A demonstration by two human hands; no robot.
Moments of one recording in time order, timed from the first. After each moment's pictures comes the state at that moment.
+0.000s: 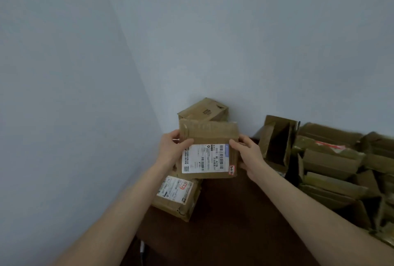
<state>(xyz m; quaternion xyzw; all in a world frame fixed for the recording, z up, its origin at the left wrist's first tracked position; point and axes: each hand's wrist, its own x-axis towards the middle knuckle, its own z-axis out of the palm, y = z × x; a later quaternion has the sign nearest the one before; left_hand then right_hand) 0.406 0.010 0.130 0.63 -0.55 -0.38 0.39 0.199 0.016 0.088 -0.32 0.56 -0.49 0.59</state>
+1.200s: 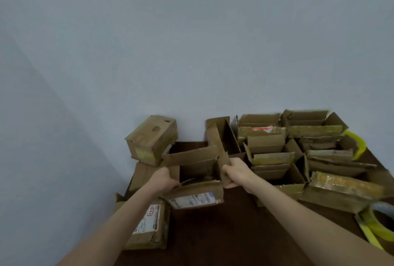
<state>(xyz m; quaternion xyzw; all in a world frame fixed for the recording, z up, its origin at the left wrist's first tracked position) 0.354 -0.014 0.076 0.62 -0.71 -0.33 -0.03 0.147 0.085 0.082 -0.37 0.71 -0.35 0.49</state>
